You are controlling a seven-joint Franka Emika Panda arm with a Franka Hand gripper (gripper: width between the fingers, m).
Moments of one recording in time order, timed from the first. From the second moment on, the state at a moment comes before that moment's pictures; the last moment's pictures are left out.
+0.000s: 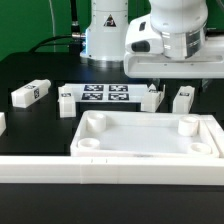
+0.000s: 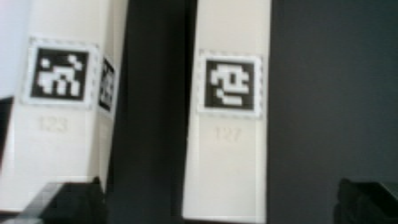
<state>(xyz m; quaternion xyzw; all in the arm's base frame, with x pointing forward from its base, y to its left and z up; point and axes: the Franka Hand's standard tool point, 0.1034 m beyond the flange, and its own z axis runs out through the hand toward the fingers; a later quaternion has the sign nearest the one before) 0.443 0.113 0.045 -0.95 0.13 0.27 0.08</state>
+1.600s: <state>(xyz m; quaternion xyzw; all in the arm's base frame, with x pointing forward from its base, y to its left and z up) 0.425 0.128 0.011 -0.89 0.11 0.44 0.09</state>
